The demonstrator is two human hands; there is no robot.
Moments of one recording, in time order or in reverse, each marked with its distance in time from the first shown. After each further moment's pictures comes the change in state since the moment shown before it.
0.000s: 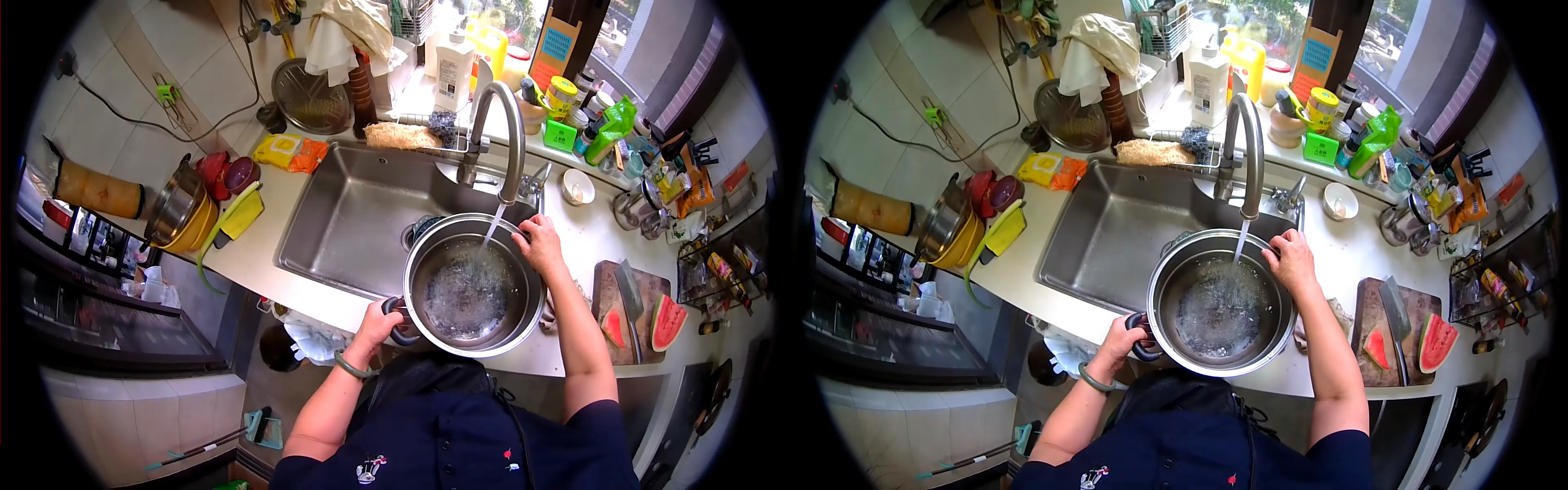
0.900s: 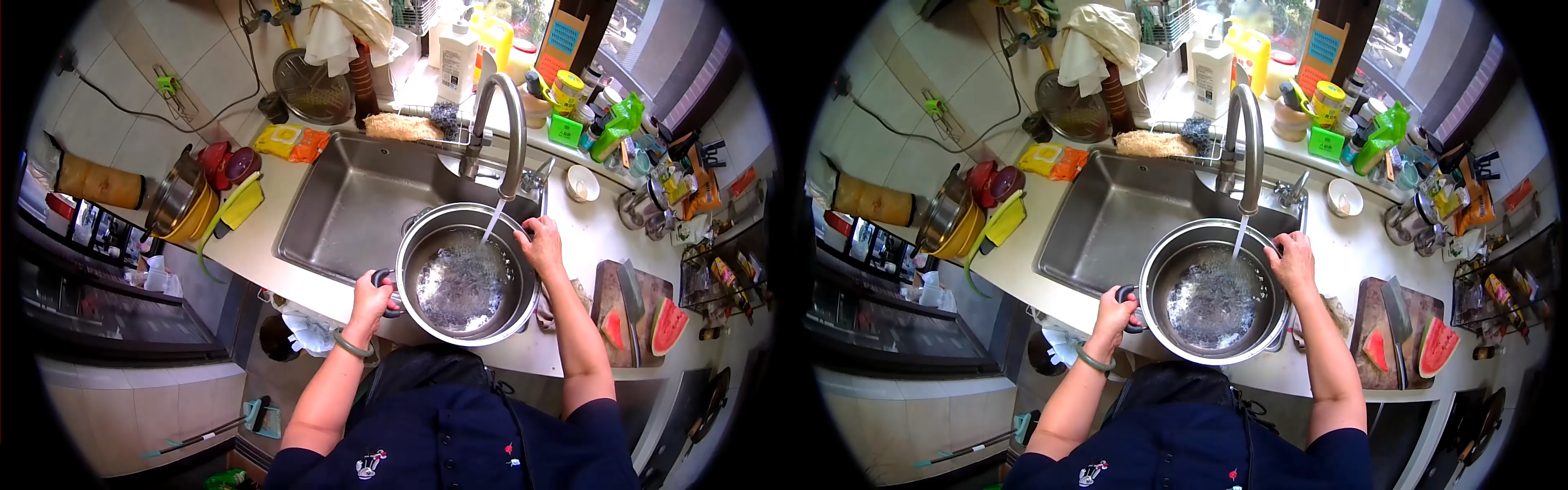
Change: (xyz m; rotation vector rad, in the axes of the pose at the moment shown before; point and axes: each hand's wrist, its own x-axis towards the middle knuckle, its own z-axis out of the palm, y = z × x) left_hand 0.028 0.013 0.006 0.023 0.322 -0.008; right_hand -0.006 0.003 0.006 0.042 0.016 0.151
